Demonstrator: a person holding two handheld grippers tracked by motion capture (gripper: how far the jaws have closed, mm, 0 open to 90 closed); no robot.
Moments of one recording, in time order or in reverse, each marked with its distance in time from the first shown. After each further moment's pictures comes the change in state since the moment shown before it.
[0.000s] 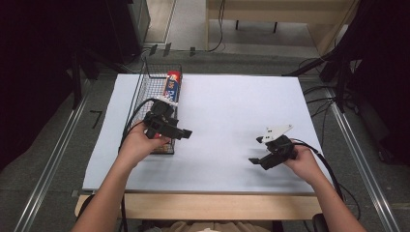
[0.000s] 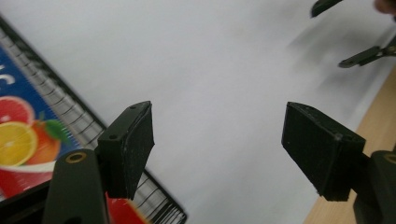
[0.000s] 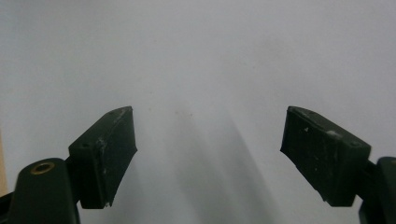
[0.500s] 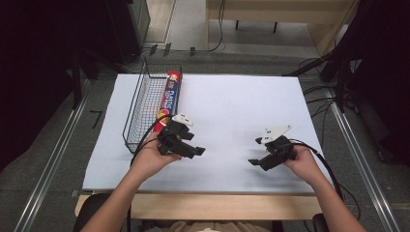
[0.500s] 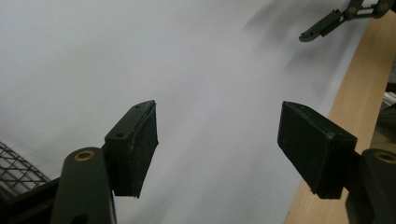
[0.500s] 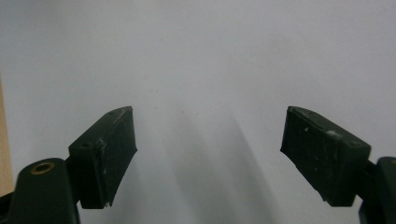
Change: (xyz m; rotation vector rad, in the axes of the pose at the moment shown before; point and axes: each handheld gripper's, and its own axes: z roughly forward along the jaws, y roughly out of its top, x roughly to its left) left arm -0.039 -0.020 0.032 0.004 -0.052 0.151; right arm 0.002 0.000 0.001 0.008 0.020 -0.011
